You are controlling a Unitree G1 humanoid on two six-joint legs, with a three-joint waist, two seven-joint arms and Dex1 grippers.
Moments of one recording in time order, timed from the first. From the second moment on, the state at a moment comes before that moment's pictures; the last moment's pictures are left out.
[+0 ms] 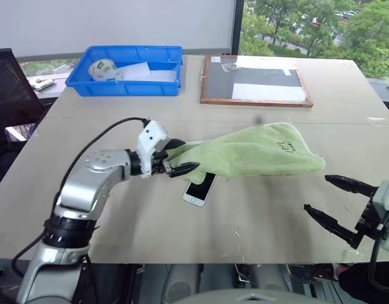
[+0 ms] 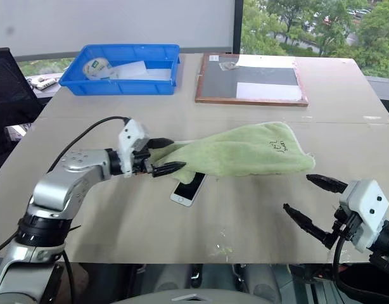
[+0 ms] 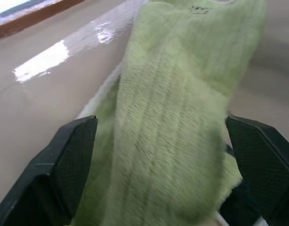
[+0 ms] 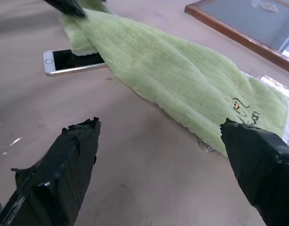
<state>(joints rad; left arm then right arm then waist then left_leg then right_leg) -0.45 0.71 -0.13 -0.11 -0.36 0.56 -0.93 0.51 -0.70 -0.60 -0.84 0.64 0.47 0.84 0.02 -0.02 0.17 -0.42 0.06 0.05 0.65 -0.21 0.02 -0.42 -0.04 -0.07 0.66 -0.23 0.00</state>
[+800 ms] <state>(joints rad) -0.81 0.67 0.31 0.49 -0.31 0.21 -0.59 0.46 -0.68 -0.52 -0.86 0.68 0.42 0.81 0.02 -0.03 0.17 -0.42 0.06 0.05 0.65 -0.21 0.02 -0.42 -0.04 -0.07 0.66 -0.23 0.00</state>
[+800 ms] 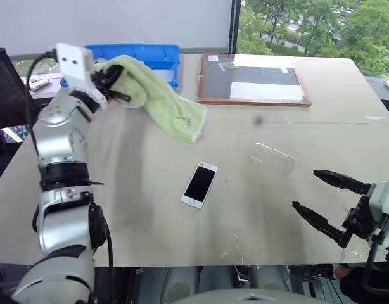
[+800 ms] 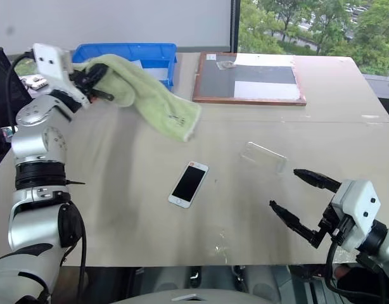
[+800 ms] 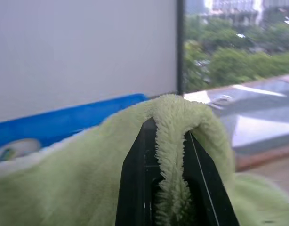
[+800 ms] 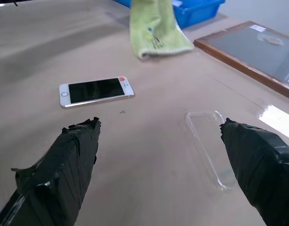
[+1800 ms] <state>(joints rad) -0.75 0.66 -0.10 -0.21 -0.92 1.61 -0.34 0.54 -0.66 -0.46 -0.88 0.64 0.38 0.77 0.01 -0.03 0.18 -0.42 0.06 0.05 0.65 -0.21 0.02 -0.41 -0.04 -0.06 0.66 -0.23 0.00</state>
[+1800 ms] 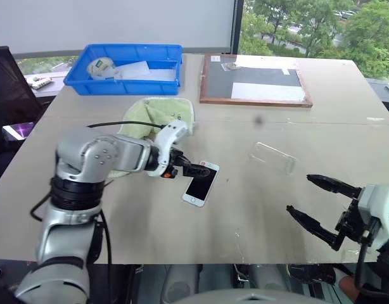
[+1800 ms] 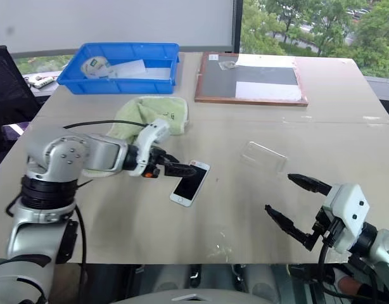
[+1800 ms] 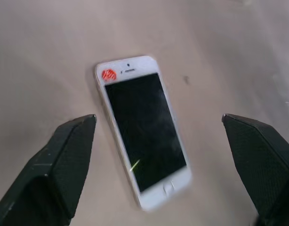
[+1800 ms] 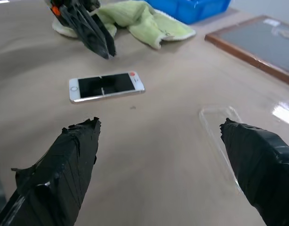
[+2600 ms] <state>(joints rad) -0.97 0.81 -0.66 0.48 -0.36 -0.18 -1.60 0.58 -0.61 -0.43 -0.93 0.56 0.36 0.71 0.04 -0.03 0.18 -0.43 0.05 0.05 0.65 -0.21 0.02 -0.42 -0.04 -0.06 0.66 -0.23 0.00</state>
